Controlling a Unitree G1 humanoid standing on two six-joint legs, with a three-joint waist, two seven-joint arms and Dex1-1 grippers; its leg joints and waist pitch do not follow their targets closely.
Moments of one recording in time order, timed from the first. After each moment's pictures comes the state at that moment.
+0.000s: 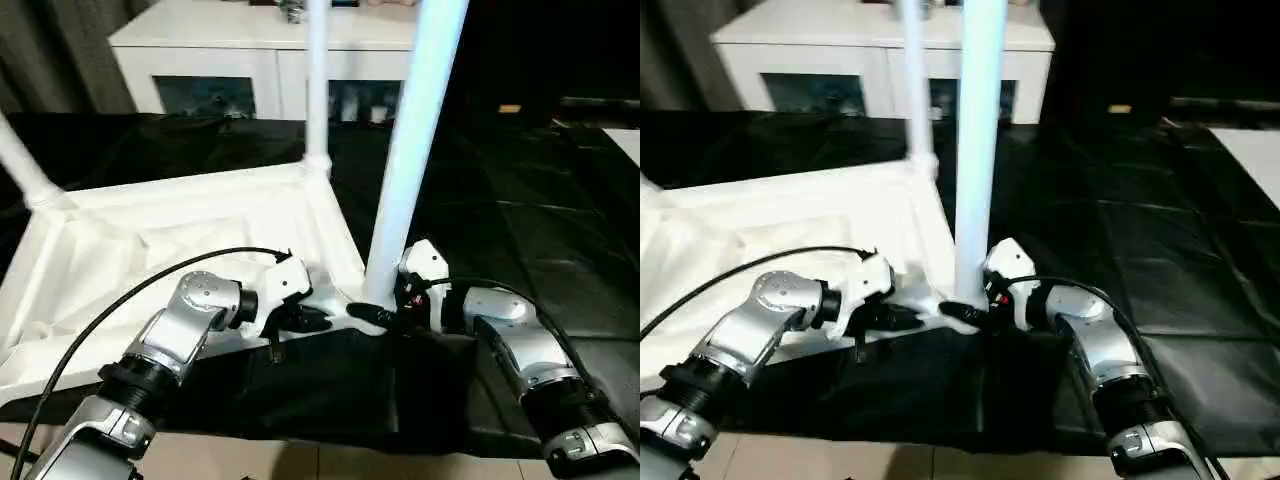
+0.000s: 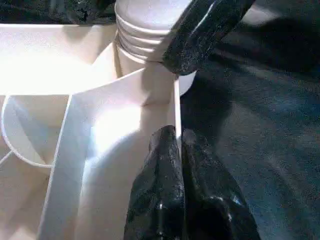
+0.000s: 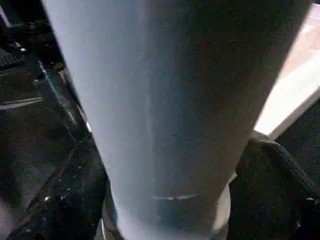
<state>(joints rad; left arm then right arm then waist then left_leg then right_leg) -0.51 0.38 -0.35 0.40 -0.04 0.22 -1.15 -0.45 -0.33 0.18 0.48 0.14 0.08 1.02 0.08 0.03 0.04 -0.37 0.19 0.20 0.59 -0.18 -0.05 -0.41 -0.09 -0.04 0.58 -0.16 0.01</state>
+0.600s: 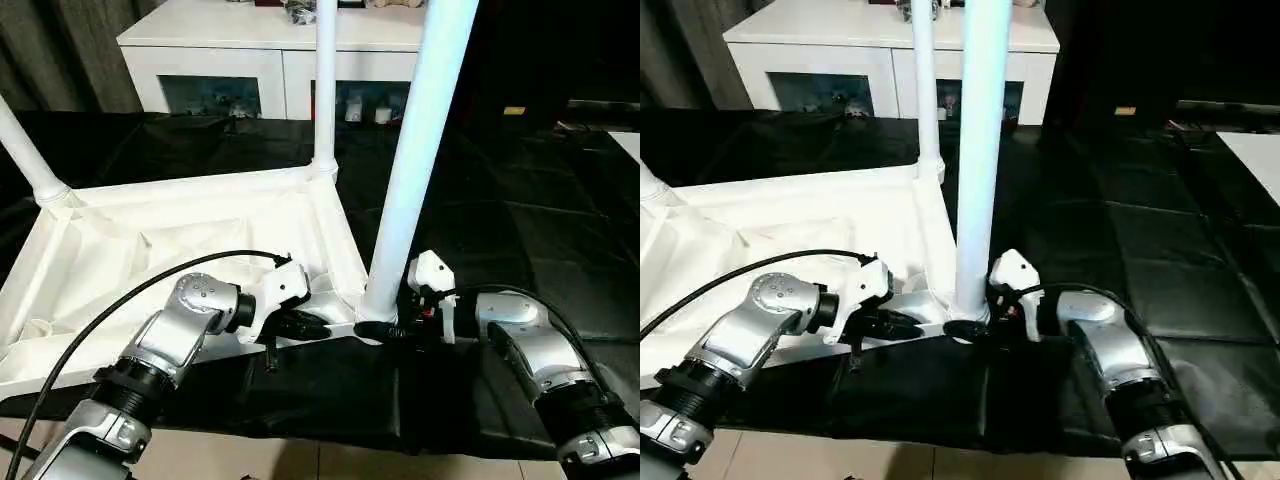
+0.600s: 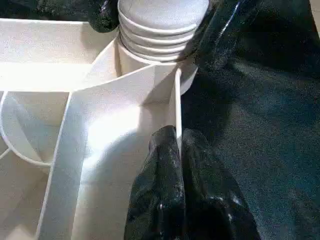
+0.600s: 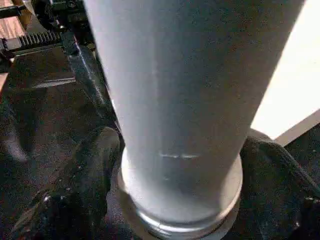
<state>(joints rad) -0.51 0.39 -0.35 0.39 -0.05 0.24 -1.19 -0.43 -0.38 0.19 0.47 0.16 0.07 1.14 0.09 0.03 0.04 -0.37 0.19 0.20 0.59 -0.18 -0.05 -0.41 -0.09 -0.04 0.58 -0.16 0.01</state>
